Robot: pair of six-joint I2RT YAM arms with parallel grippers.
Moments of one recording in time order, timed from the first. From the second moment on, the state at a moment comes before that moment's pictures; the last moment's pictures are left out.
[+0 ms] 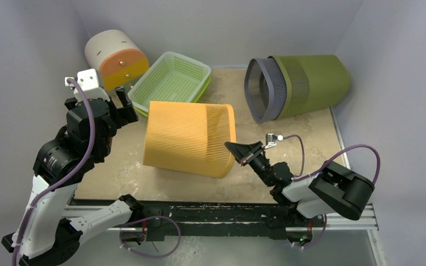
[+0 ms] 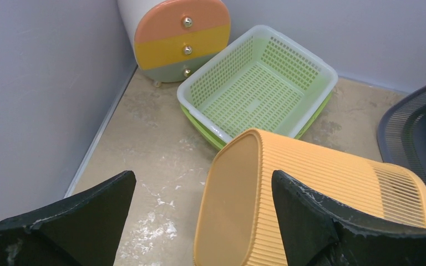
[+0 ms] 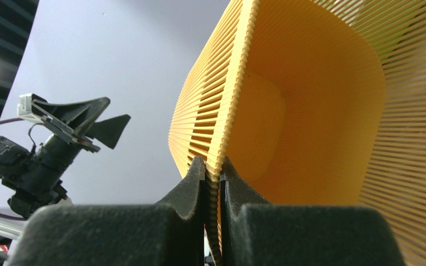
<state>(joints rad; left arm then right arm) -0.64 0.94 1.63 -1.06 -0.81 -0.38 0.87 1.41 0.07 1.53 0.20 1.35</state>
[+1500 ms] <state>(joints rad) -0.64 1.06 1.76 -1.09 -0.83 -0.37 0.92 1.60 0.54 1.37 0.03 1.18</state>
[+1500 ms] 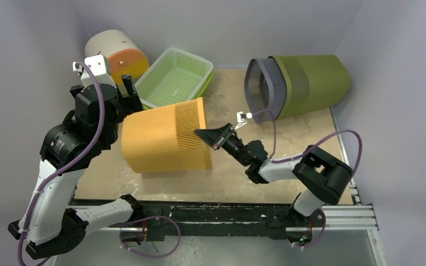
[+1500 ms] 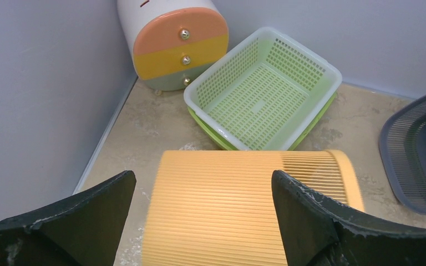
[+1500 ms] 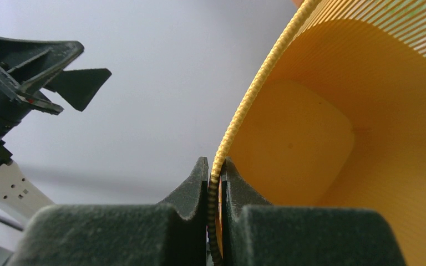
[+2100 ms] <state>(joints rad) -0.64 1.07 1.78 -1.12 -0.86 -0.35 0.73 1.62 0.36 1.53 -0.08 1.40</state>
